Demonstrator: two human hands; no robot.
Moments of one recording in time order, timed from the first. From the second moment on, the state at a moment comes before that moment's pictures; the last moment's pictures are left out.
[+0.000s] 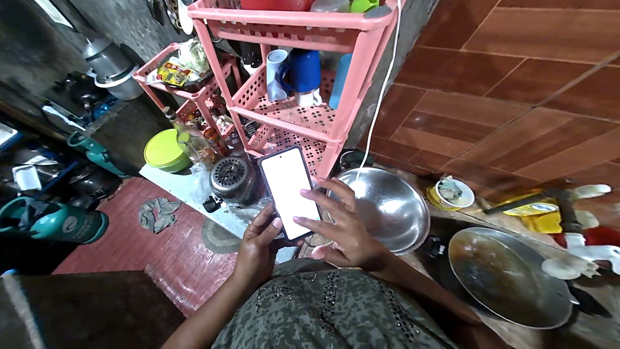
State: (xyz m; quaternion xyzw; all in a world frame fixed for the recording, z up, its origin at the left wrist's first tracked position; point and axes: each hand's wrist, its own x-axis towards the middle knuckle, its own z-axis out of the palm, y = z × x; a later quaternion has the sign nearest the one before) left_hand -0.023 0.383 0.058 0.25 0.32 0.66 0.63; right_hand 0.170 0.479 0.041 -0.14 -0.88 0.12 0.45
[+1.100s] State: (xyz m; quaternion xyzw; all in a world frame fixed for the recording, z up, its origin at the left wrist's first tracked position) left_hand -0.024 0.380 0.060 0.25 0.34 0.67 0.62; right_hand 0.172 0.475 0.039 -0.08 -0.88 0.13 0.45
